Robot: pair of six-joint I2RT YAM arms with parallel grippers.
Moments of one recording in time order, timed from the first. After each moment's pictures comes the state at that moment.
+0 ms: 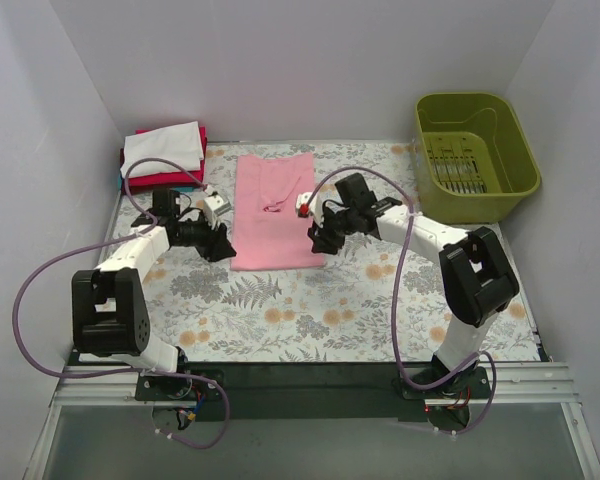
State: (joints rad) left arm 0.02 1.51 0.94 -0.48 0.88 0.64; right arm 0.58 1.77 1.24 -0.35 -0.62 -0.61
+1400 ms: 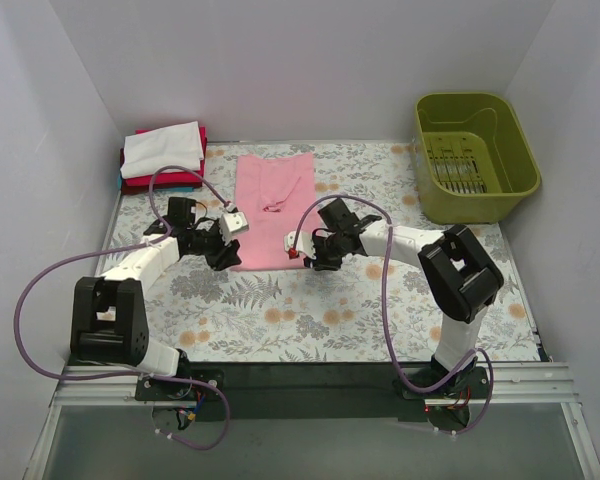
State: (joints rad) left arm -0.09 1.46 0.85 -0.42 0.75 0.86; right arm 0.70 1.83 1.14 -0.36 -0.45 -0.93
